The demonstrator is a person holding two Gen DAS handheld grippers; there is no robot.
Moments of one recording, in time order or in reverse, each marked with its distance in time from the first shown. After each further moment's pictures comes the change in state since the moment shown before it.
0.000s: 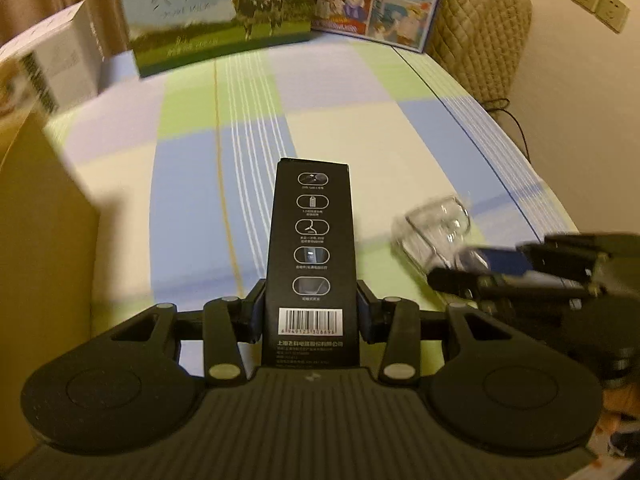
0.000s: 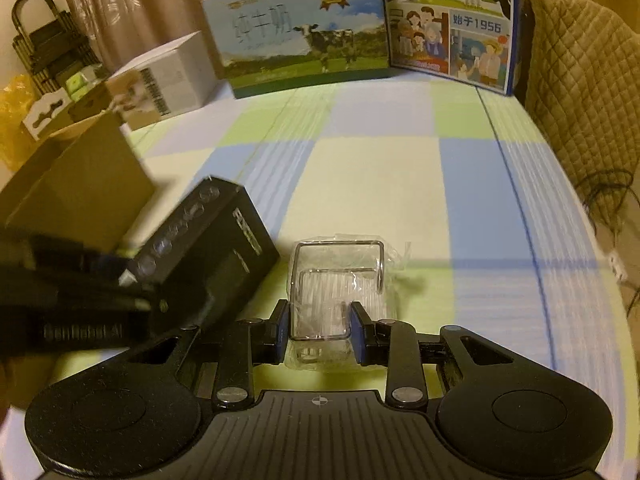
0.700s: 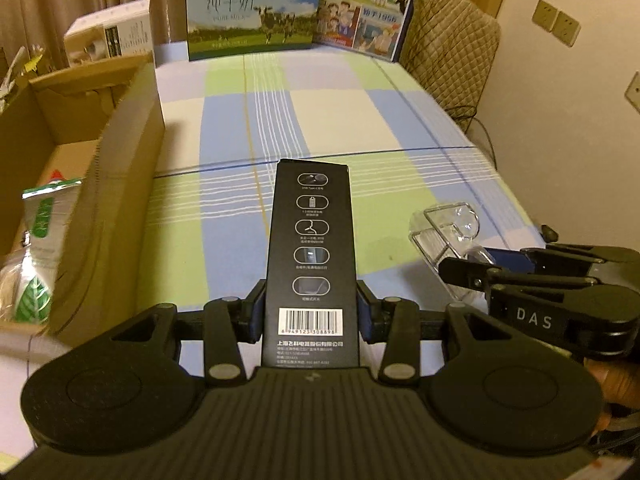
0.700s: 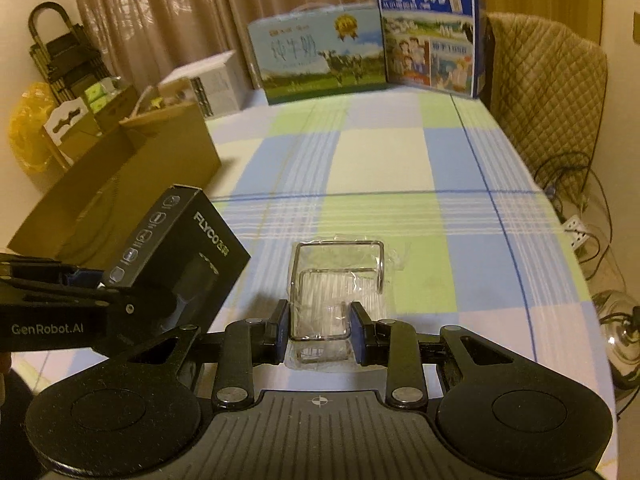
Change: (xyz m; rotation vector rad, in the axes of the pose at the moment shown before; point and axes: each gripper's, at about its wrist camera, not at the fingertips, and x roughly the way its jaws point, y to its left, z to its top) left arm -0.154 -0.019 -0.121 -0.069 -0.071 -0.016; right arm -0.138 0.064 -0.081 0.011 -0.080 -0.032
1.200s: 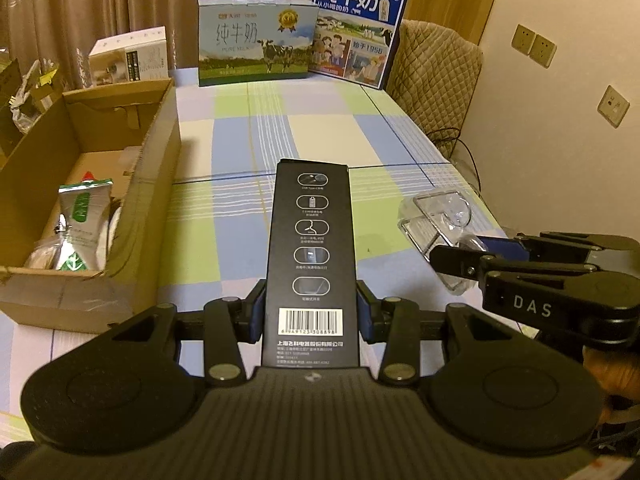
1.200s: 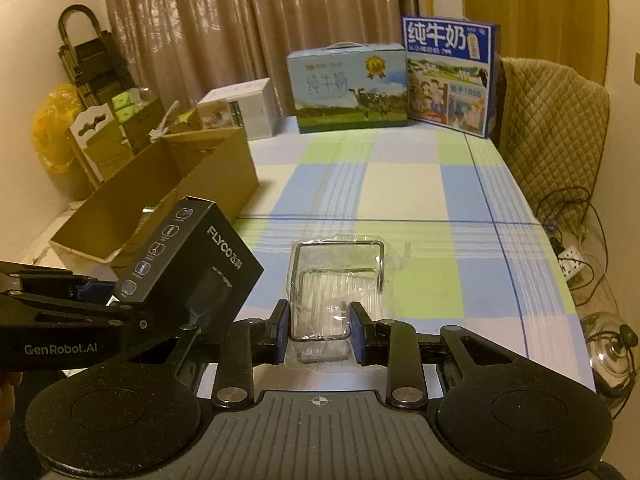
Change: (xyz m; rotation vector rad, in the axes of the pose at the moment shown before) left arm -0.071 -0.003 -0.031 -0.009 -0.083 -0.007; right arm -0.050 0.043 -0.009 -0.064 -0.066 0.023
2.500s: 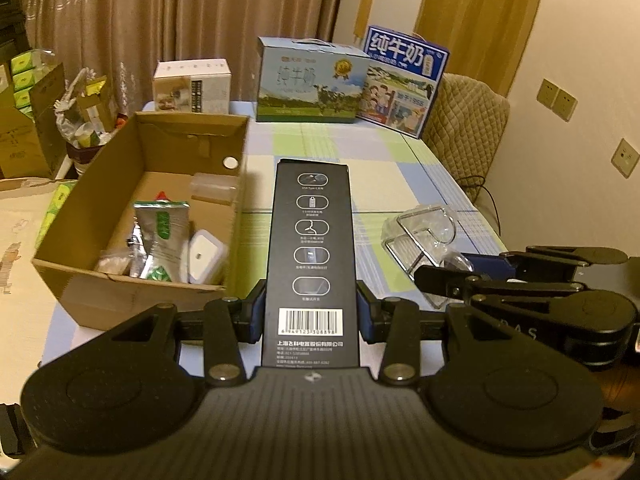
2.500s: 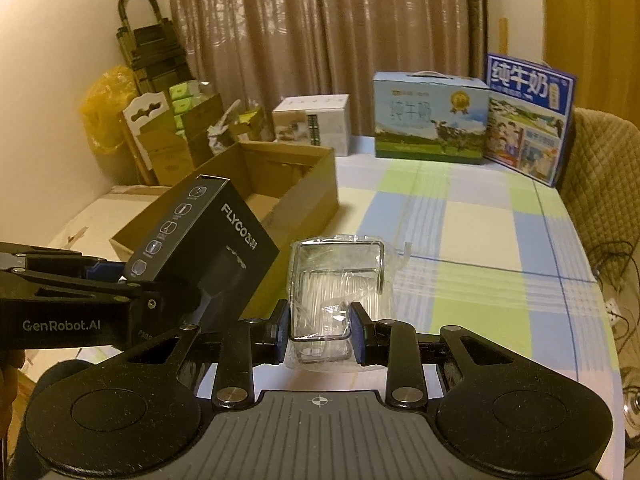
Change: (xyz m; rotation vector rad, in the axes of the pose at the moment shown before) left arm -0.063 0.067 0.000 -0.083 -0.111 0.057; right arm 0.015 0.088 0.028 -0.135 -0.019 0.106
